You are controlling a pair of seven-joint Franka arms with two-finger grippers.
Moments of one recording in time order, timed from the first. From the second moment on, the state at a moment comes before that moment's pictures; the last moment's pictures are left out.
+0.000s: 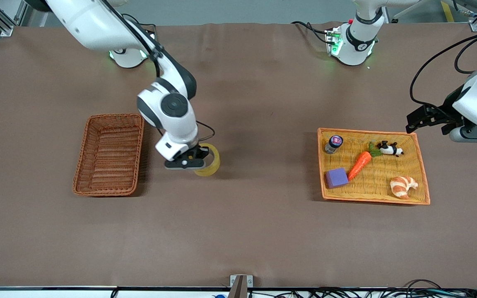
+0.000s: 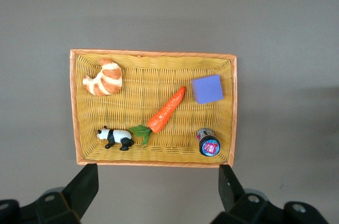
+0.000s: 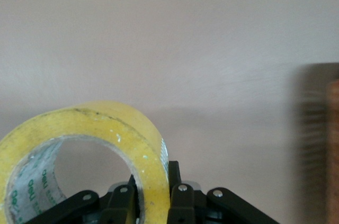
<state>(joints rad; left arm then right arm) -0.08 0.06 -0.01 -1.61 -0.04 1.70 -0.04 0.19 0.46 0.42 -1.78 -0.38 2.25 0.81</state>
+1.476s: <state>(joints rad) -0.07 0.07 -0.01 -1.59 -0.01 1.71 -0.04 0.14 0.18 -0.16 -2.30 -0.13 2.54 0.00</state>
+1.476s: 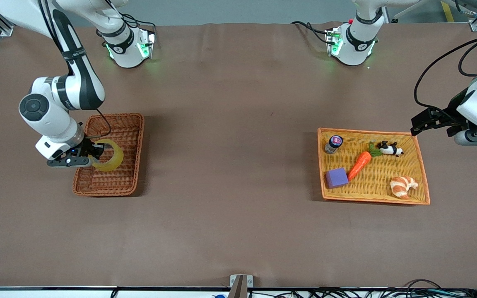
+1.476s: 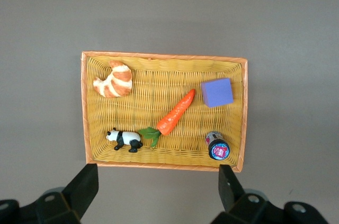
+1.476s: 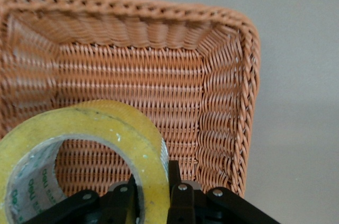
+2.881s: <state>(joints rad) -0.05 0.04 -0.06 -1.57 -0.01 1.70 -0.14 0.14 0.04 -0.18 -2.28 -0.13 2.49 -0.02</state>
